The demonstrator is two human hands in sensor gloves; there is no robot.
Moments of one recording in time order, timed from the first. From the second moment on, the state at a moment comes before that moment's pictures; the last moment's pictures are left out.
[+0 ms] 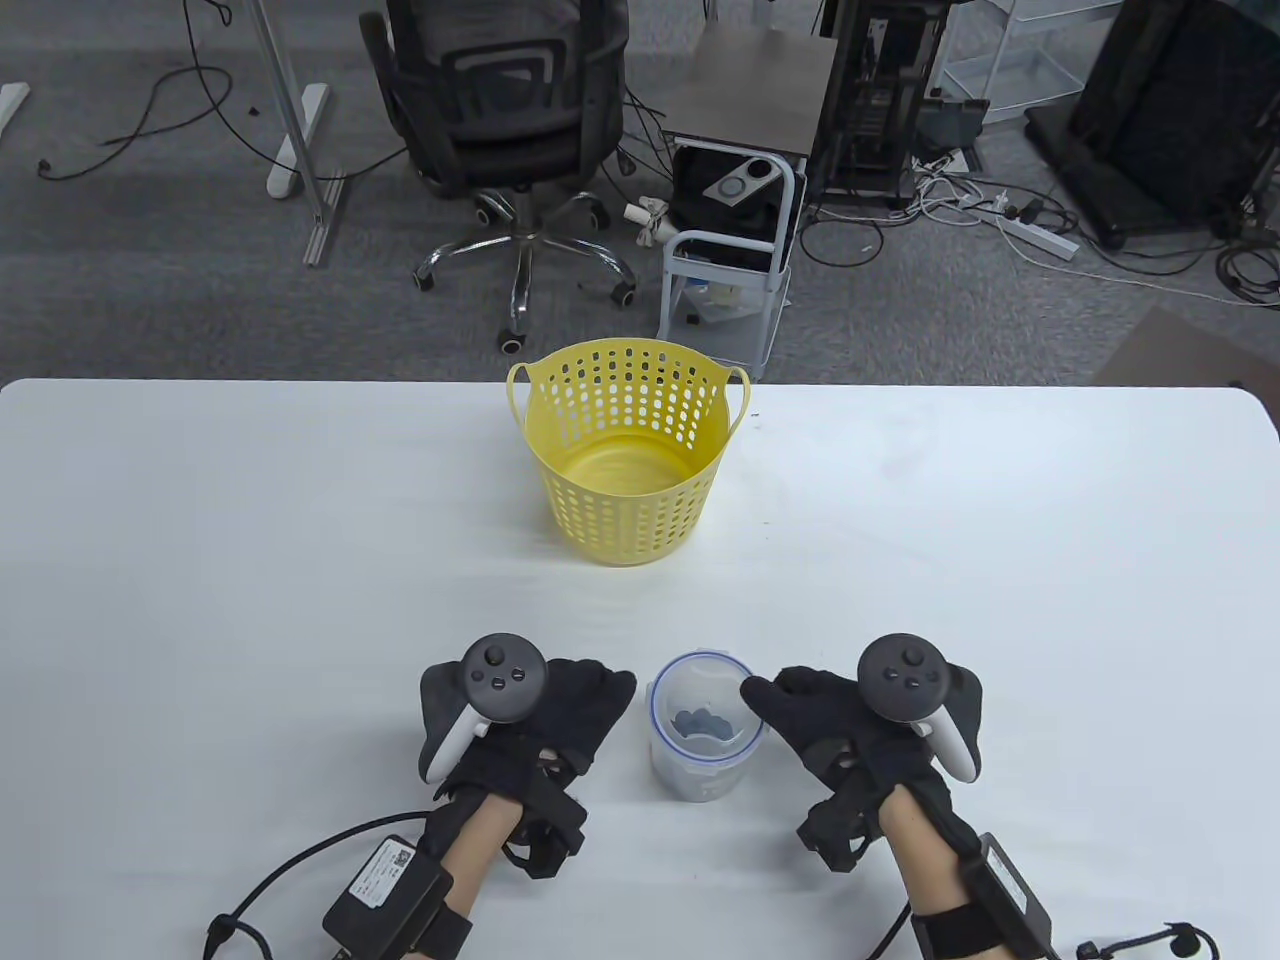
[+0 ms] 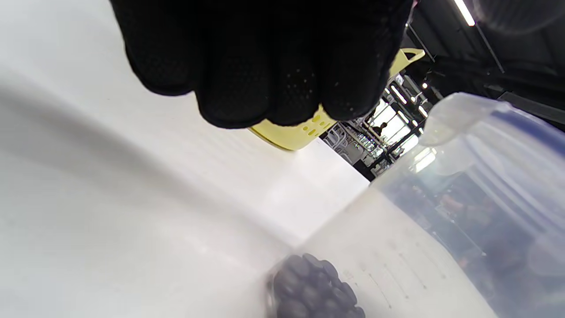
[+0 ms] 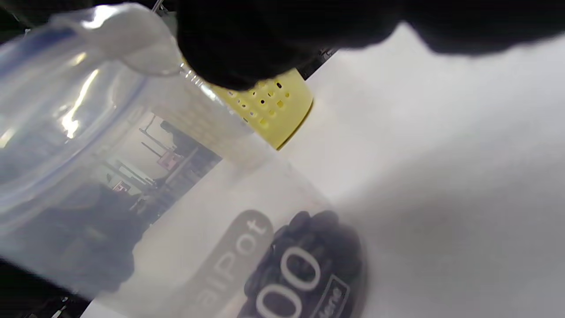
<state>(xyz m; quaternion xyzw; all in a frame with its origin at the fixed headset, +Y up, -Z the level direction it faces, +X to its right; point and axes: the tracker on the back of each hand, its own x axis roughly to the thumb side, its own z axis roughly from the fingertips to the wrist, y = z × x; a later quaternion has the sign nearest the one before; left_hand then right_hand) -0.136 -0.732 -0.291 -0.13 -0.06 0.33 0.93 0.184 -0.746 -0.294 0.06 0.12 0.91 0.39</state>
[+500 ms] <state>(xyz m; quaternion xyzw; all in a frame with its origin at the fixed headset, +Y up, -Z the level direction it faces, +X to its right) -0.105 -0.741 -0.281 -0.11 -0.04 0.33 0.94 0.177 -0.754 -0.293 0.05 0.13 0.89 0.44</state>
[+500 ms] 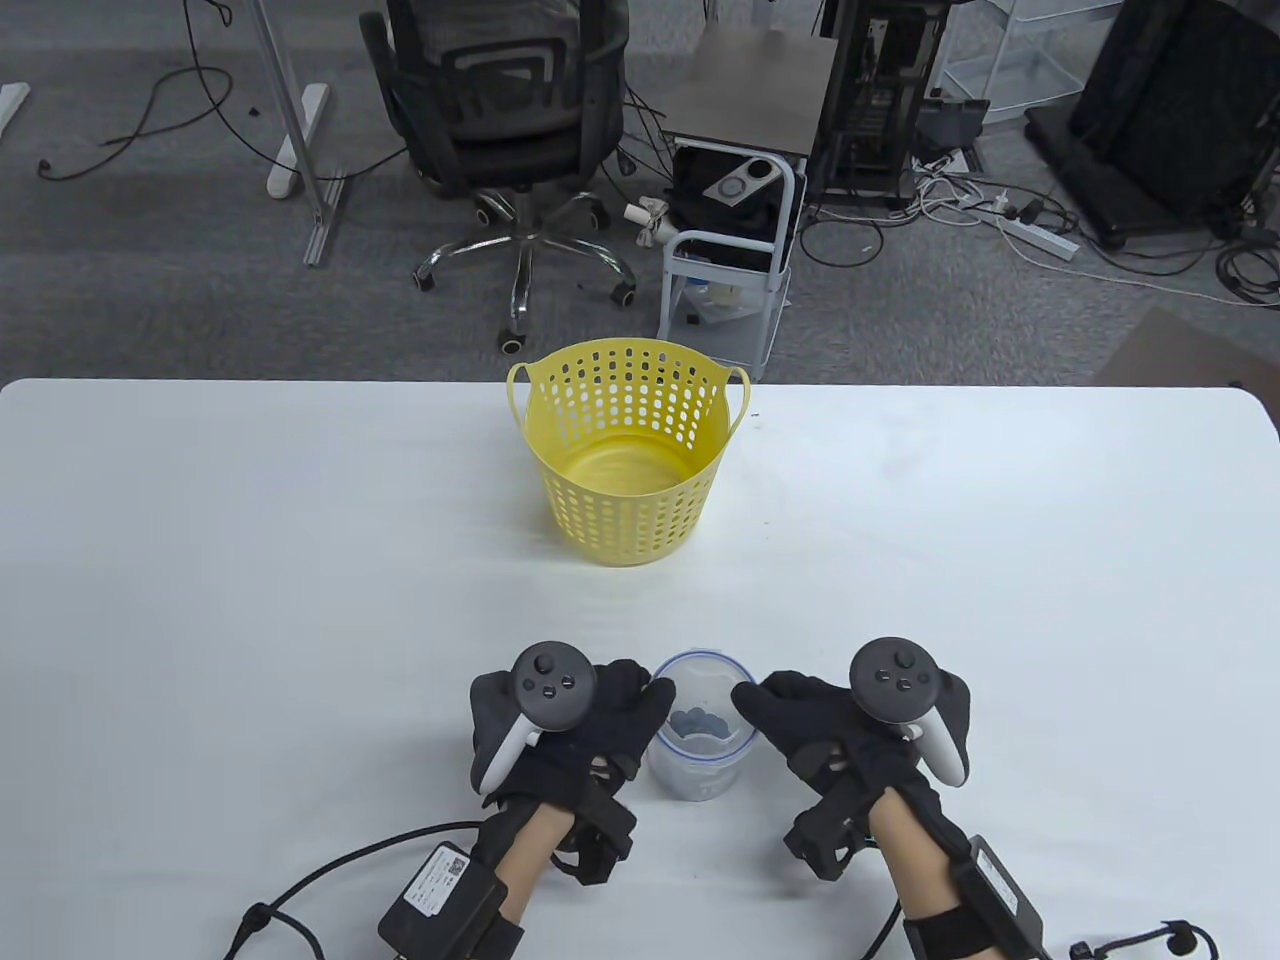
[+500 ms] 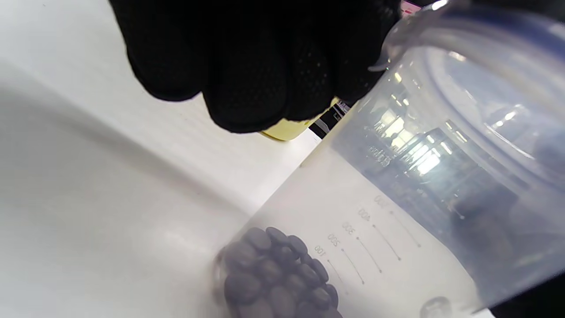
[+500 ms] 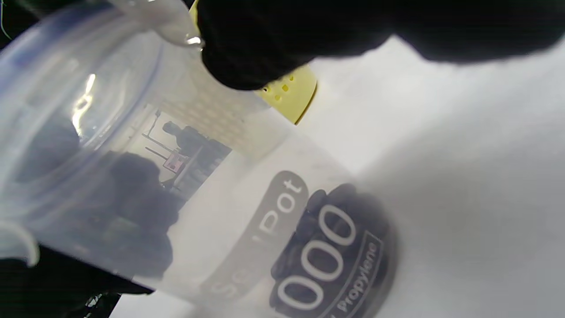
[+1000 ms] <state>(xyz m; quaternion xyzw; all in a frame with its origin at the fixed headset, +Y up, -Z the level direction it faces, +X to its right) -0.111 -0.754 -0.288 -0.13 -0.05 0.40 0.91 0.178 -0.758 -0.296 0.03 0.15 0.84 0.53</state>
